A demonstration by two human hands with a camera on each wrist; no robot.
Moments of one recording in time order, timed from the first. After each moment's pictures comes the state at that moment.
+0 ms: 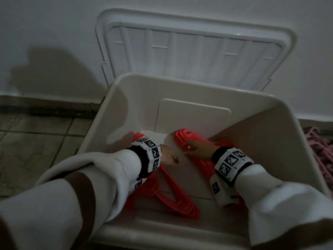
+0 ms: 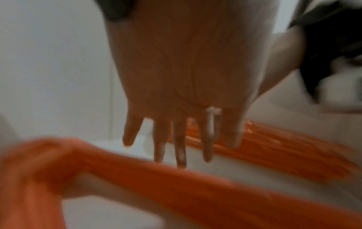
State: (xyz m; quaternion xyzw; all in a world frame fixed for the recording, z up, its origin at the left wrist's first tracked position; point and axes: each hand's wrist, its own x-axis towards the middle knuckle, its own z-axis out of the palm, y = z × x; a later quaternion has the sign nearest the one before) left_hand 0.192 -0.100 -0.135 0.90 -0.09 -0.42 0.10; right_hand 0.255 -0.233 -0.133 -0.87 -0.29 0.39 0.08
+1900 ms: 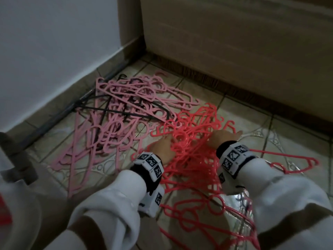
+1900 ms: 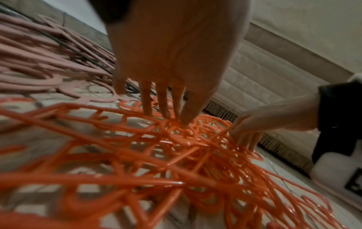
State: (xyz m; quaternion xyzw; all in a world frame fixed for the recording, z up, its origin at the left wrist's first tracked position) left_hand 0.162 -0.609 -0.178 0.87 -0.30 -0.35 0.17; right_hand 0.083 -0.779 -0.171 -0.89 0.38 0.26 0.03
